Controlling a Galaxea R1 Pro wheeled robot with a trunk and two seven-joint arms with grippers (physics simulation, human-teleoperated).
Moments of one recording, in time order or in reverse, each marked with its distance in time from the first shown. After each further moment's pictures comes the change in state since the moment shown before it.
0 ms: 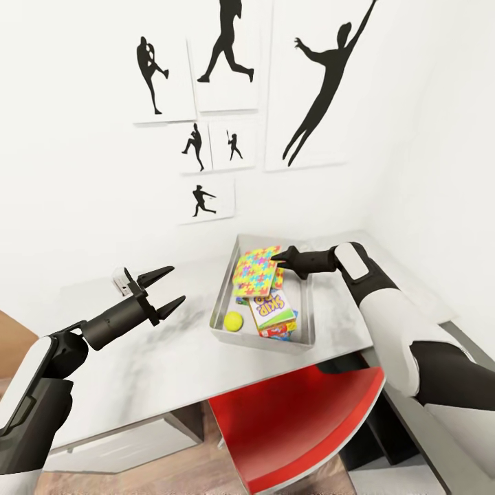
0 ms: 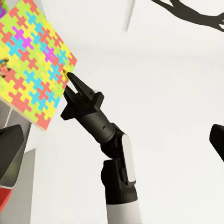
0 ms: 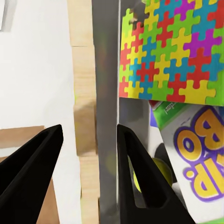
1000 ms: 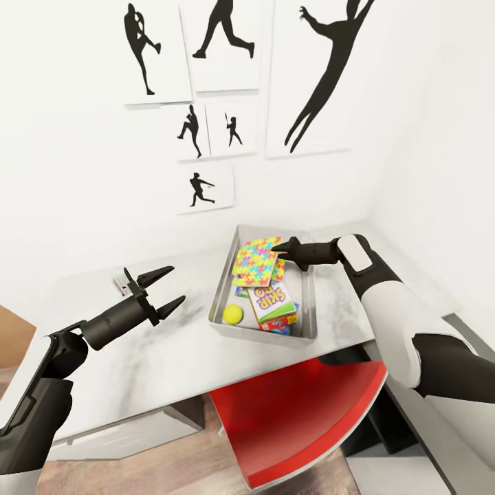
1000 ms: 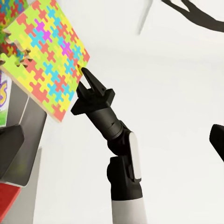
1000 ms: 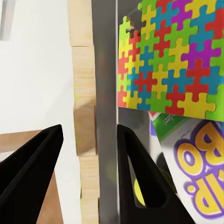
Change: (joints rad) left arm 0.000 0.000 0.000 -0.001 0.000 0.000 0.000; right arm -0.037 -0.004 -0.003 -0.001 -0.030 -0.001 -0.003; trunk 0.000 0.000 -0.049
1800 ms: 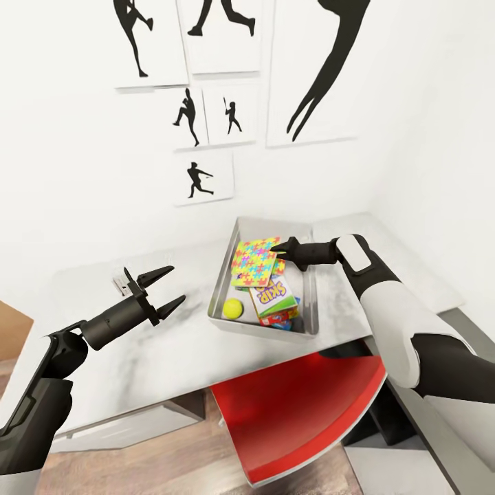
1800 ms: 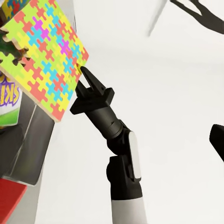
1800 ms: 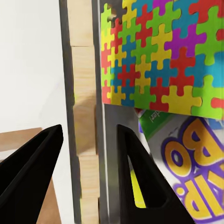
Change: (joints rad) left arm 0.000 0.000 0.000 -0.003 0.000 0.001 0.000; right arm 0.000 0.005 -0.001 0.001 0.000 0.000 0.000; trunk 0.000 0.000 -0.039
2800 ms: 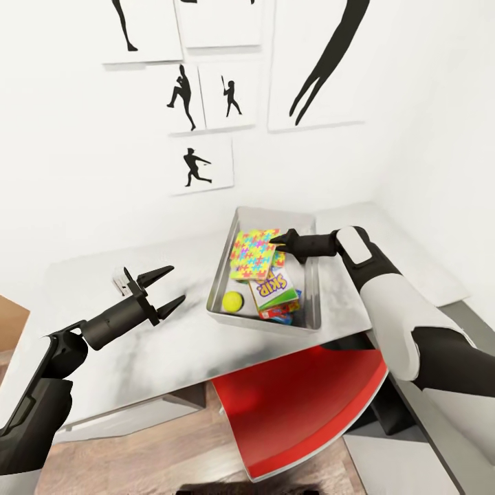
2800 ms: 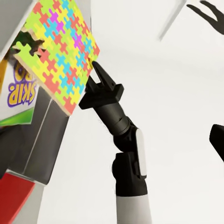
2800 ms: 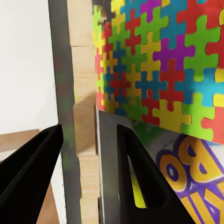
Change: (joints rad) left arm 0.000 0.000 0.000 -0.001 0.000 0.002 -0.002; right arm -0.035 0.005 0.000 -0.003 -0.001 -0.001 0.000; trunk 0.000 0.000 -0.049
